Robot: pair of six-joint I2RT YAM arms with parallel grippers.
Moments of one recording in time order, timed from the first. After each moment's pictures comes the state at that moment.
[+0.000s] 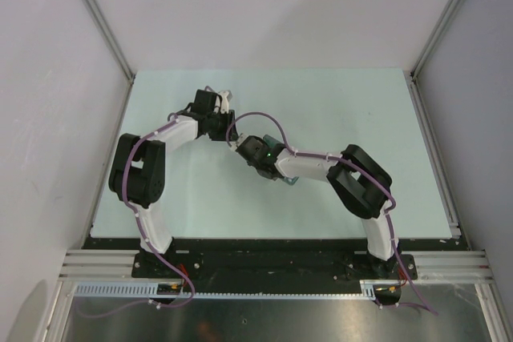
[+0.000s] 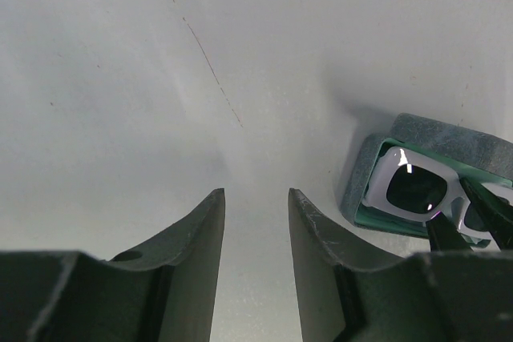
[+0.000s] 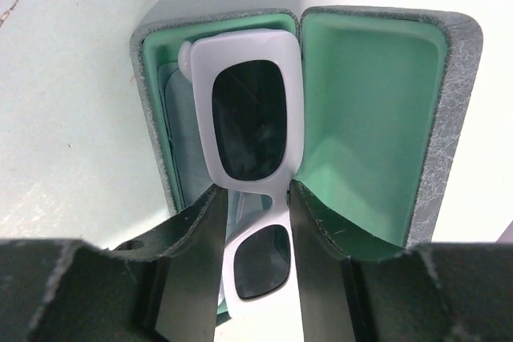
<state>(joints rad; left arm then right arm) -0.28 1.86 1.25 -0.30 0.30 -0.22 0.94 2.03 1.38 -0.43 0.54 -0.21</state>
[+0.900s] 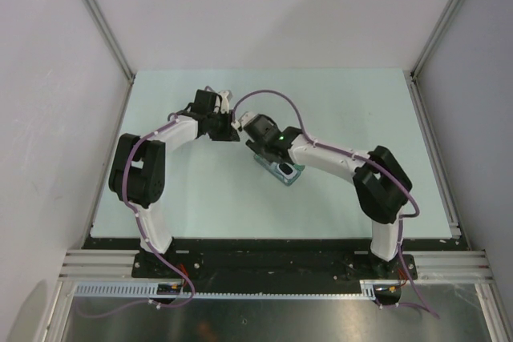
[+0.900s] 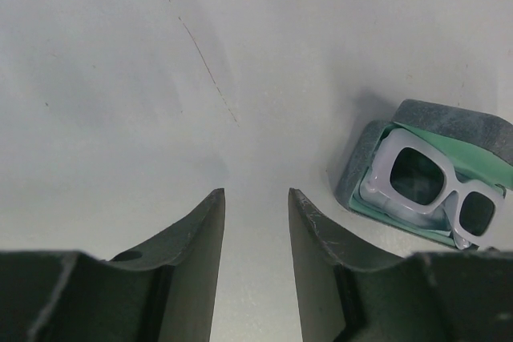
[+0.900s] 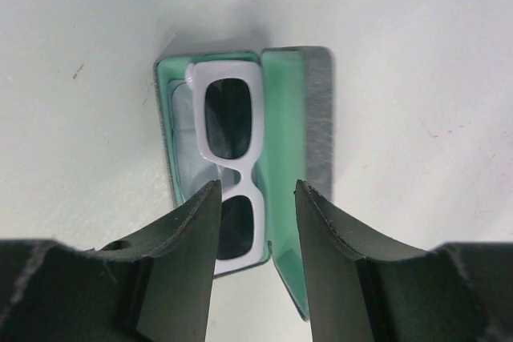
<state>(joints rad) -0.28 1.86 1.25 -0.30 0.30 -0.22 0.89 1.92 1.47 -0.51 0.40 -0.14</state>
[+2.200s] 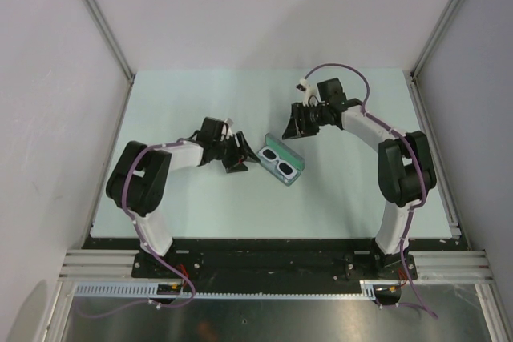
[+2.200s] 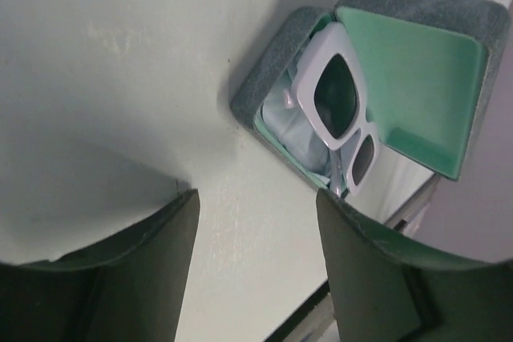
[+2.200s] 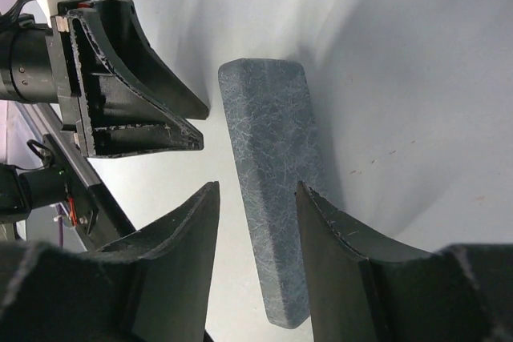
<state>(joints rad) -0.37 1.79 0.92 -0.04 0.50 -0.78 0.34 1.89 1.42 -0.41 -0.66 0.21</state>
